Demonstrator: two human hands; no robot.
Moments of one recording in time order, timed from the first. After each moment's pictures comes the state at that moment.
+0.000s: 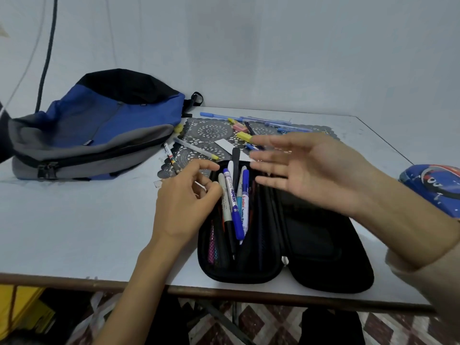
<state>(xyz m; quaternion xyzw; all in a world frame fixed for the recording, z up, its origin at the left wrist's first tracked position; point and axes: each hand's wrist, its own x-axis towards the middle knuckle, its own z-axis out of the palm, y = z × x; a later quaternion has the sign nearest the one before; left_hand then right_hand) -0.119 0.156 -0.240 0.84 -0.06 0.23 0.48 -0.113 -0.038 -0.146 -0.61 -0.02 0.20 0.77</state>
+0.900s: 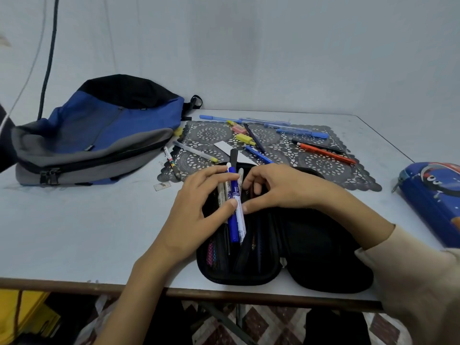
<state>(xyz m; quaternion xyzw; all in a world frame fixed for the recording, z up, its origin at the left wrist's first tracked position) -0.121 0.158 -0.251 0.86 -0.22 0.17 0.42 -0.076 -0.036 -0.187 -0.94 -0.23 0.12 0.23</state>
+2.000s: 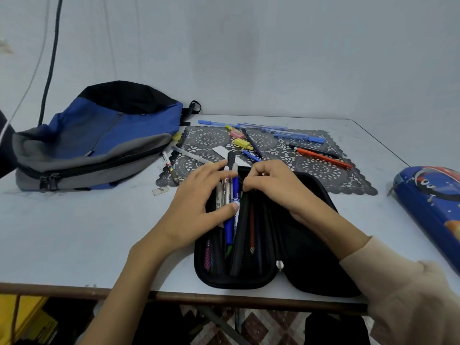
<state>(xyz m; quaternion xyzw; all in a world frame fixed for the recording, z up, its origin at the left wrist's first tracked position) -0.102 0.162 -0.241 0.90 -0.23 0.11 0.35 -0.078 -0.025 -0.201 -0.86 -0.09 0.01 0.49</state>
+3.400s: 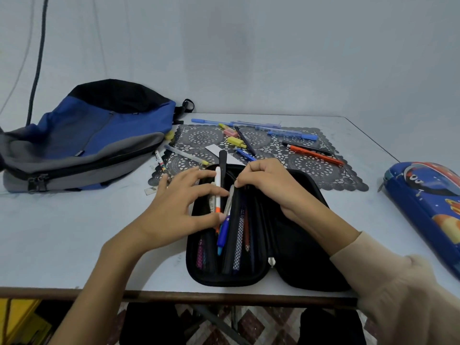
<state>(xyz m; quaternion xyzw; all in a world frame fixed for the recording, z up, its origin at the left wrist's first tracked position) -0.111 0.176 -0.226 0.93 -0.23 0.05 0.29 -0.080 -0.027 -0.202 -0.82 -0.06 0.04 0.57</state>
